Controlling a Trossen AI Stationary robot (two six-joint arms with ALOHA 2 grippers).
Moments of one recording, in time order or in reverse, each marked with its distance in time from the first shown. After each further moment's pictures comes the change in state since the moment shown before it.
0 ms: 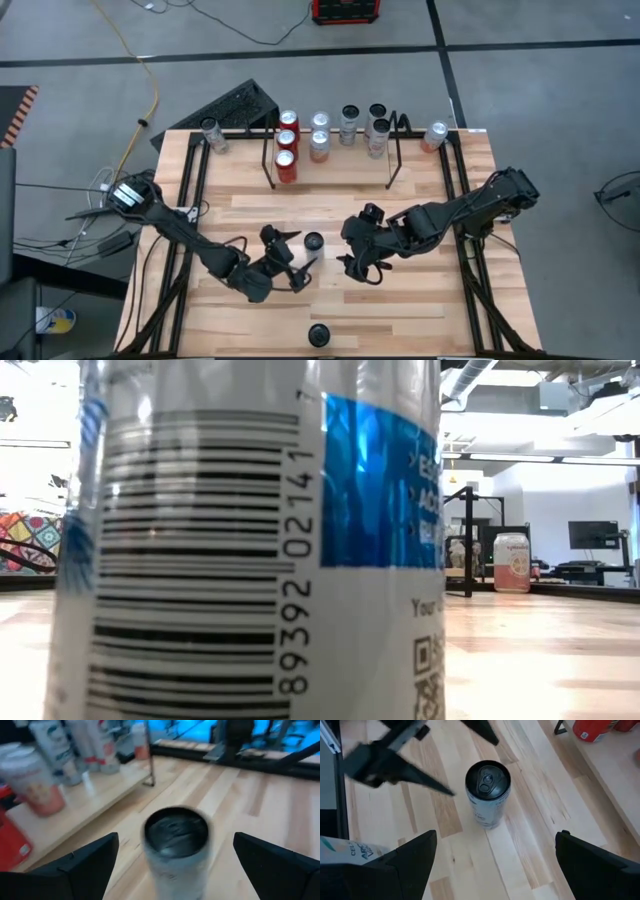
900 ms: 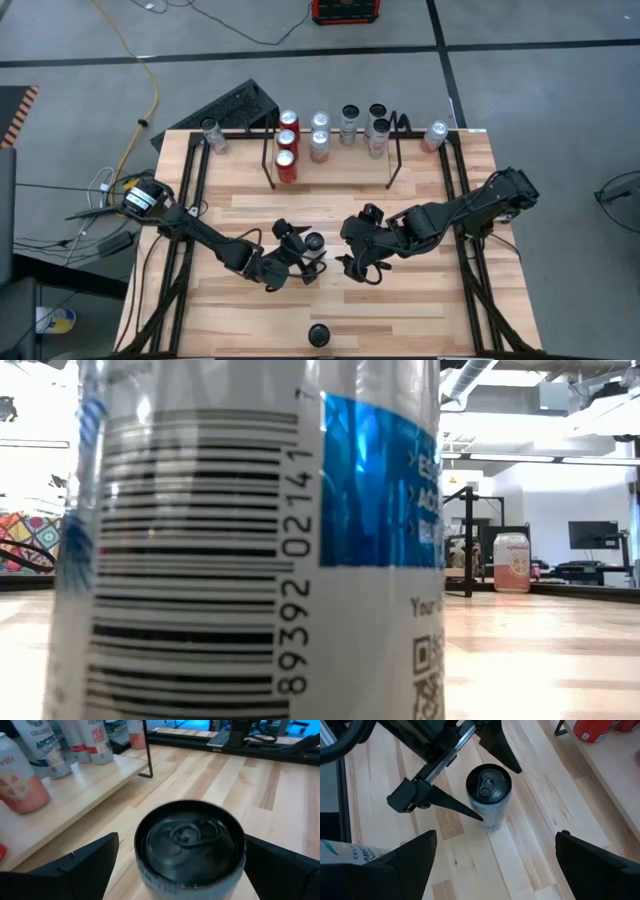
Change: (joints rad) left arm 0.103 0.099 0.000 0.112 0.112 0.054; right arm -0.002 0.003 0.000 0.013 0.000 0.008
